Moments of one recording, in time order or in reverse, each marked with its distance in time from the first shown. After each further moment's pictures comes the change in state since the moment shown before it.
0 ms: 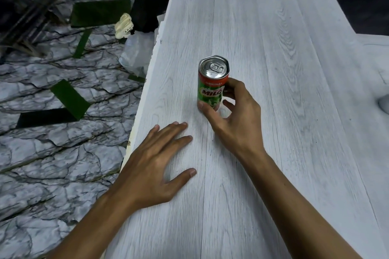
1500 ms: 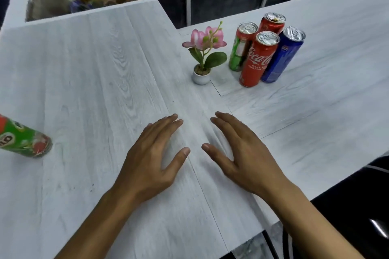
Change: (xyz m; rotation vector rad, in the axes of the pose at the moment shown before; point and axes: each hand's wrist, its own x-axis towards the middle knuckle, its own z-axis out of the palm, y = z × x) left_hand 0.133 0.274 0.112 -0.167 -0.118 0.195; right_hand -0.147 0.120 -0.325 -0.528 -0.064 0.168
